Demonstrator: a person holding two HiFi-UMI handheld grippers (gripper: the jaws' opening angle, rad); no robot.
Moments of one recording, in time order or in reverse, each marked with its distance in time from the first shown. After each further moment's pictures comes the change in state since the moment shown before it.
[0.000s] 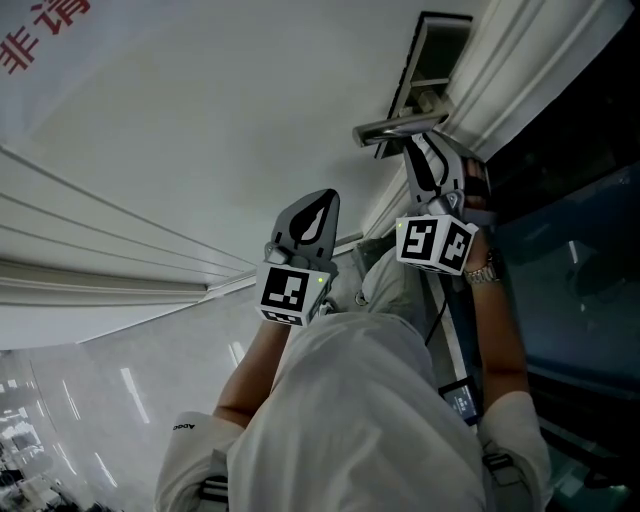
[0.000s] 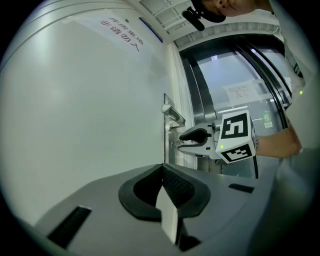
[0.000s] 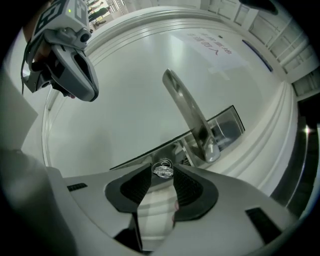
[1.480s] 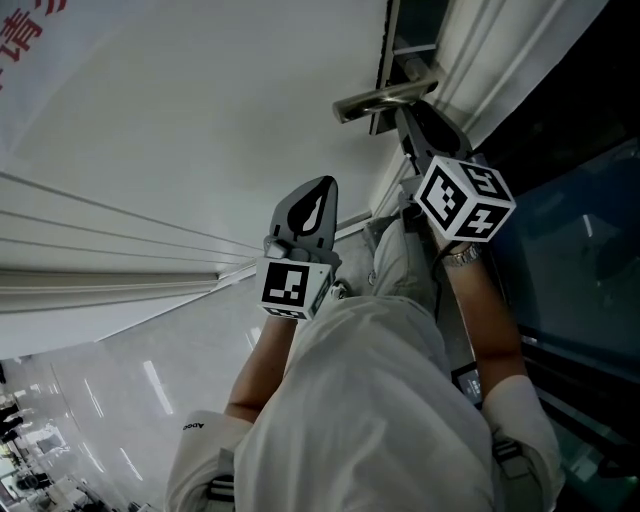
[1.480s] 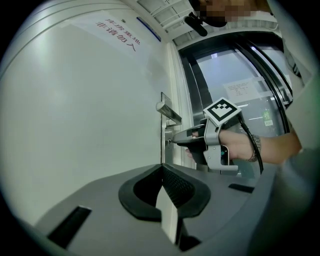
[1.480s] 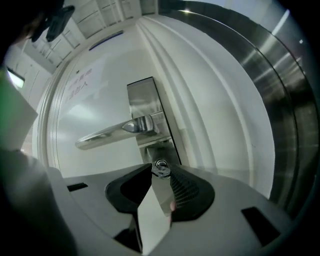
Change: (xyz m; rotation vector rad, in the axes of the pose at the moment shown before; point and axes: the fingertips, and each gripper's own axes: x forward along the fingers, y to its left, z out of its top) left arm -0.003 -0.011 -0.007 0.004 0.021 0.017; right arm 0.004 -0.020 -0.013 1.376 -0.118 0.124
